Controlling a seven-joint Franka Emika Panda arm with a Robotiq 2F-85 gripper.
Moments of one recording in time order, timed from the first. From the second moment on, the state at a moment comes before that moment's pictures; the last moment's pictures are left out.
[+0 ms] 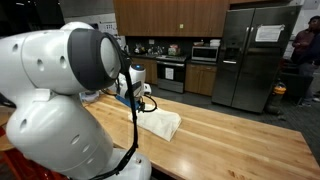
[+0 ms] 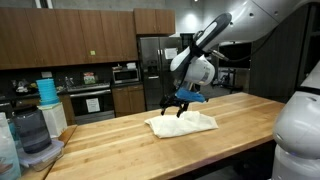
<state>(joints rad) 0.40 -0.37 0.16 -2.65 0.58 2.58 0.03</state>
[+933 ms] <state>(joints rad) -0.01 -0.26 0.65 -2.53 -0.13 2.73 0.63</state>
